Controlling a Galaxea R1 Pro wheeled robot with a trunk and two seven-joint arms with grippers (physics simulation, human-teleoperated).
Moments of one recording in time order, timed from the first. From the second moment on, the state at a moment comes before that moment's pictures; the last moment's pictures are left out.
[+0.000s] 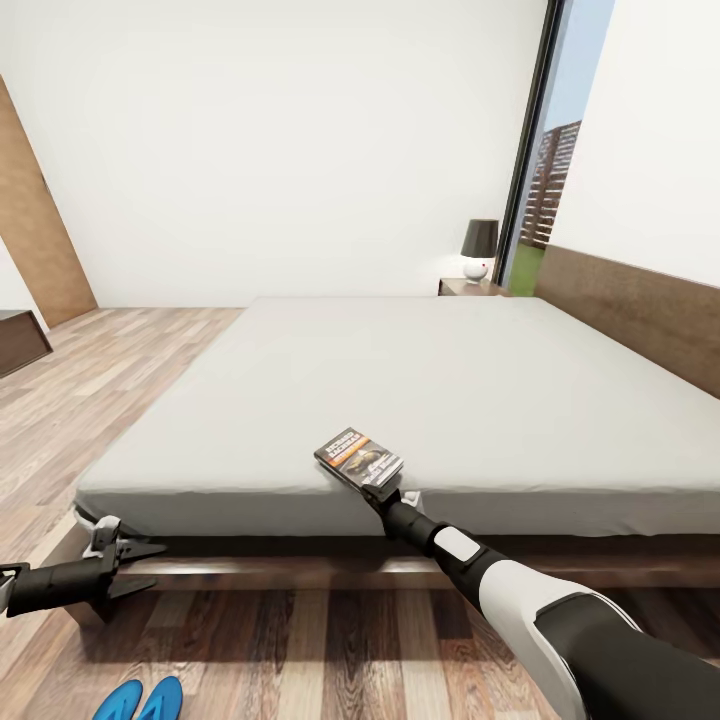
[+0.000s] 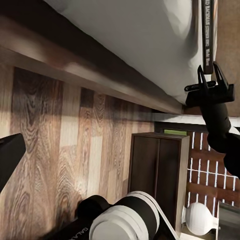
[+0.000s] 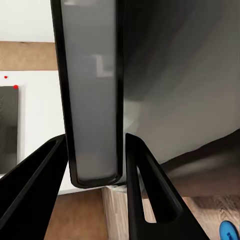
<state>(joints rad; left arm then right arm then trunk) -0.87 0.57 0.17 -0.01 -0.07 0.72 -1.48 -0.93 0.14 0.28 -0.02 -1.28 0.37 0.58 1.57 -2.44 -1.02</state>
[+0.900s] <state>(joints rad) -0.87 0.57 0.17 -0.01 -0.07 0.72 -1.47 -0.93 0.14 0.29 -0.02 -1.28 0.37 0.58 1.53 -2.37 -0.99</state>
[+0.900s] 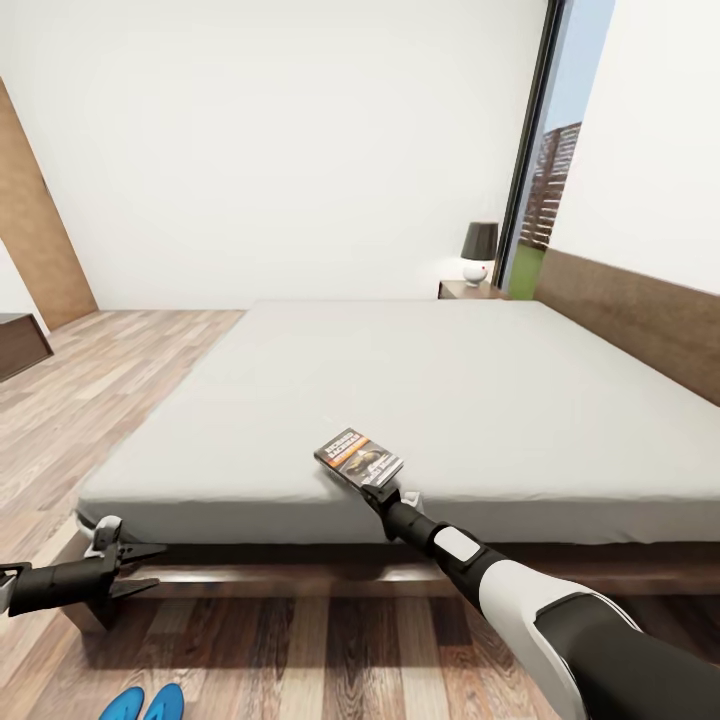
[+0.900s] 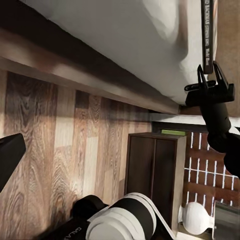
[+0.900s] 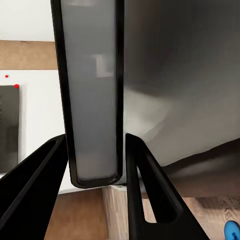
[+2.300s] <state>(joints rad) -0.87 0.56 0.17 -0.01 -0.07 0.71 -1.47 -0.93 0.14 0.28 -0.02 -1.28 0.37 0.58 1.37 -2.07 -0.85</state>
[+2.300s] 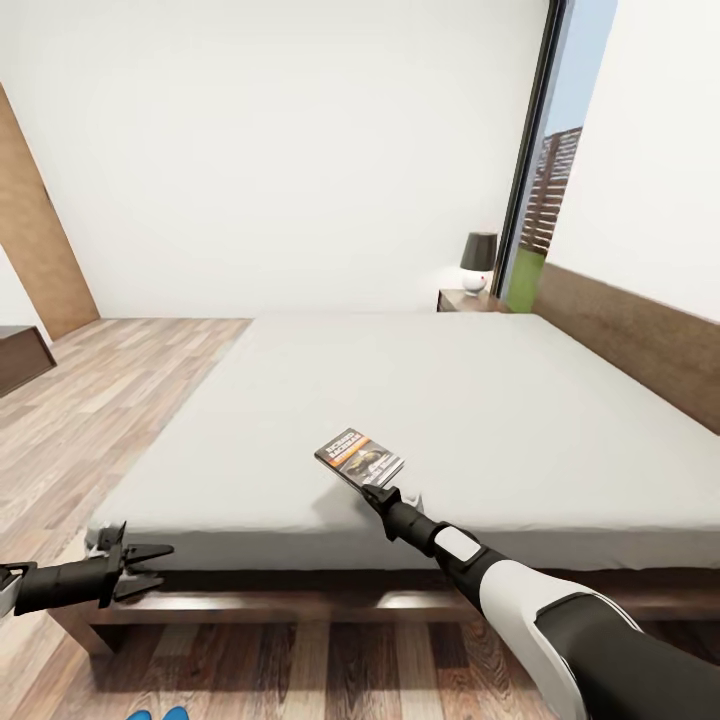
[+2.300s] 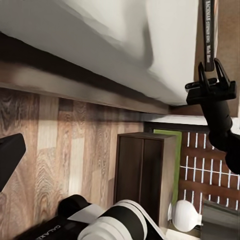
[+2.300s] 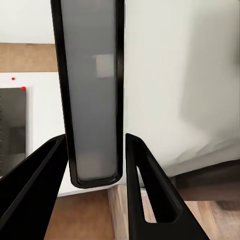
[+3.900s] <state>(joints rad) -0.87 0.47 0.17 -0.01 -0.07 0.65 -1.46 -0.93 0.14 0.42 -0.03 -1.28 0.37 0.59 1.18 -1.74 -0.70</state>
